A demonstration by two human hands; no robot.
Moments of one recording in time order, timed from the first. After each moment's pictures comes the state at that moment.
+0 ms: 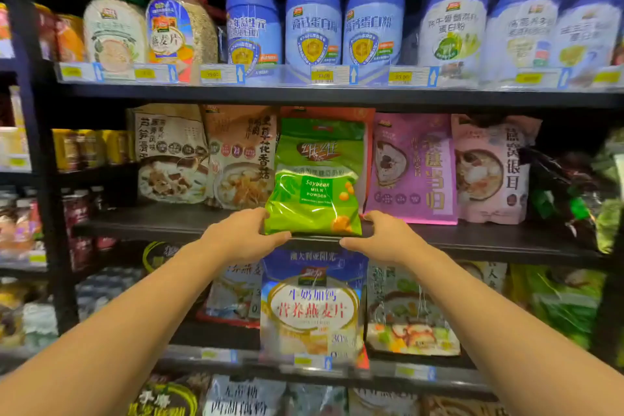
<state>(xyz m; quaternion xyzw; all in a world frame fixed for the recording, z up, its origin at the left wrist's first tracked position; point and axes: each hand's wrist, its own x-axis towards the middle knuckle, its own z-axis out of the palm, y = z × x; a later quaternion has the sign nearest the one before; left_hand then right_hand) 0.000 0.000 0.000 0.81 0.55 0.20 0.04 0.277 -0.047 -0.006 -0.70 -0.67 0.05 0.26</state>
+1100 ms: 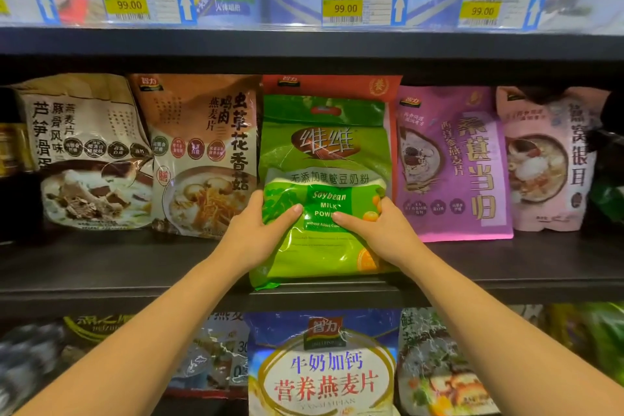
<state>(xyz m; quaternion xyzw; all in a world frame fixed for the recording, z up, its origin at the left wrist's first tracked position) 0.040 0.207 -0.030 0.75 0.42 0.43 0.26 0.287 0.155 -0.034 -0.57 -0.58 0.19 0.55</state>
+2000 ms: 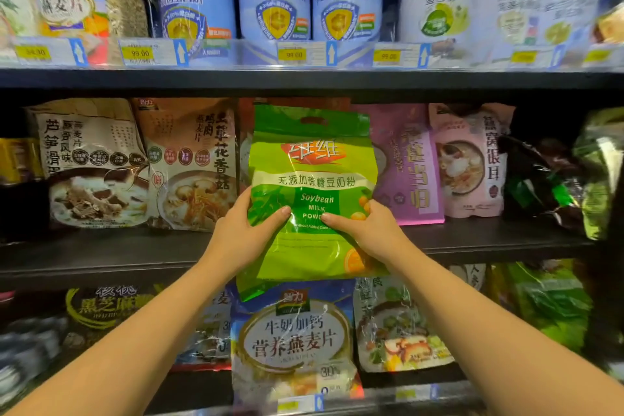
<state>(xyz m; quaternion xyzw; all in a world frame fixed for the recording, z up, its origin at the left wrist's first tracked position) 0.048 0.095 -0.023 0.76 0.38 0.49 0.21 0.292 0.037 -0.023 -0.57 -0.54 0.21 0.57</state>
